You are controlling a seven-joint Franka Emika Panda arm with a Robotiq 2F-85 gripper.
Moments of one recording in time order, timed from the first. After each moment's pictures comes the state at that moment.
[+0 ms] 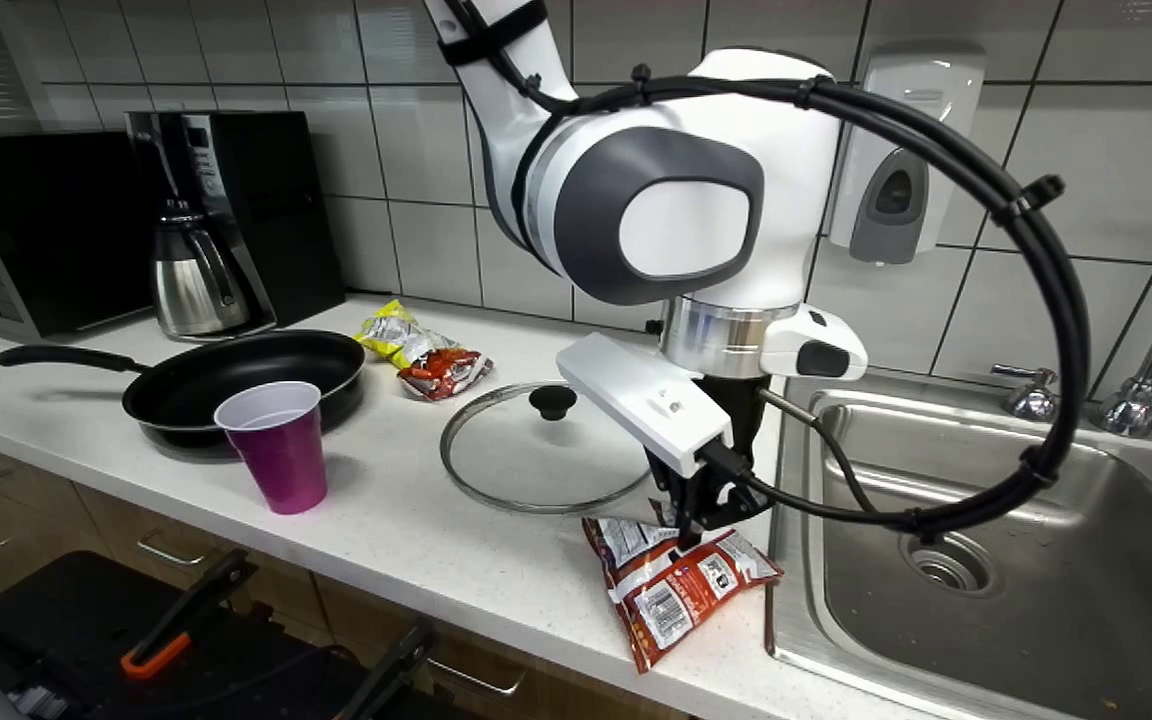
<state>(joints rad) -0.35 0.22 -0.33 -2.50 0.16 2.68 -0.25</state>
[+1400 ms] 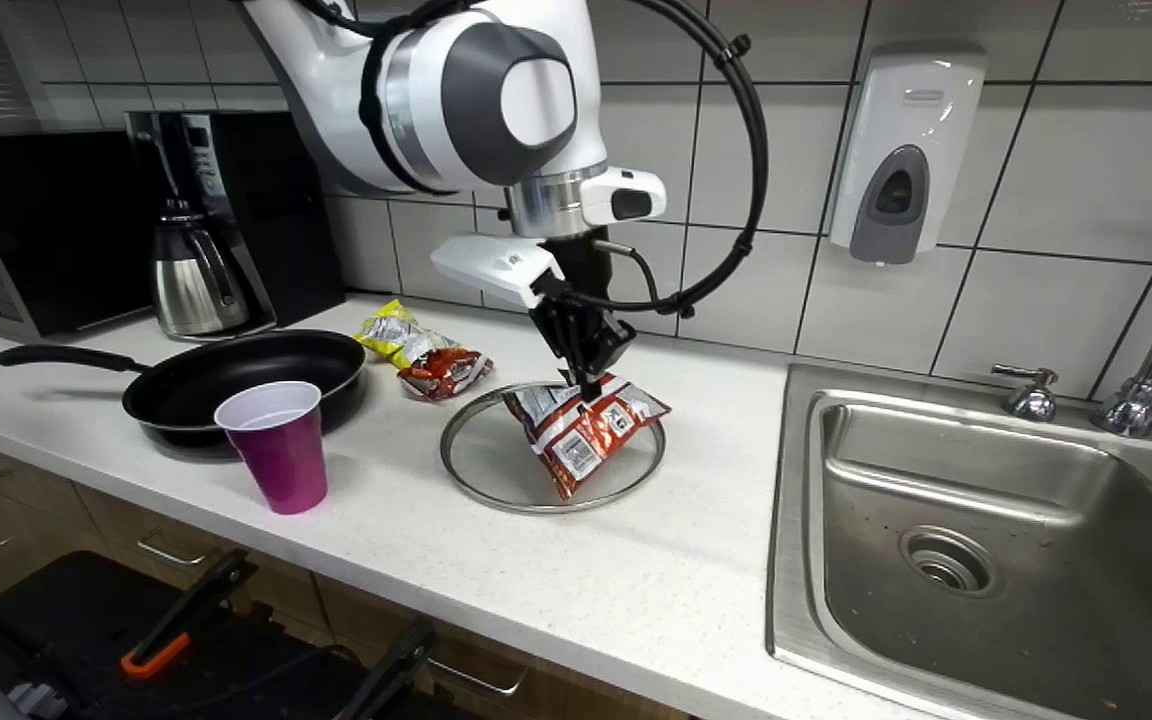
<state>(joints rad) -0.12 0.02 -0.23 -2.59 -0.19 2.76 0.24</state>
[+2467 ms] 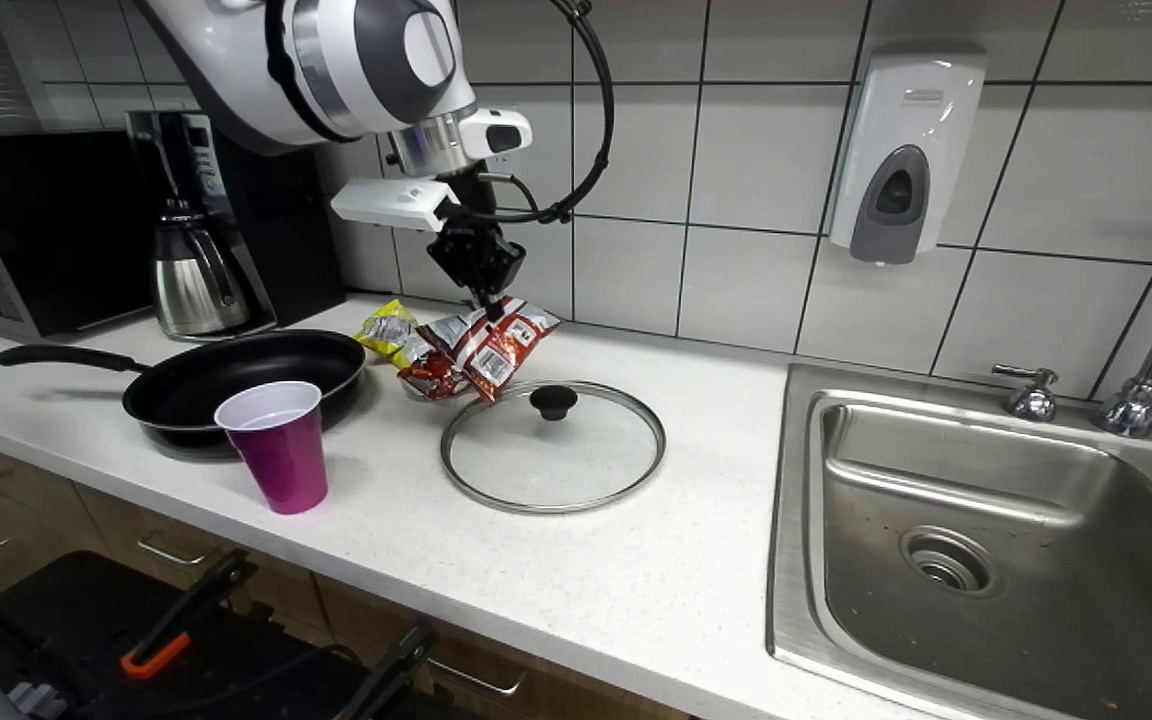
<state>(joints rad) -0.01 -0.01 -0.03 -2.52 -0.25 2.75 0.34</state>
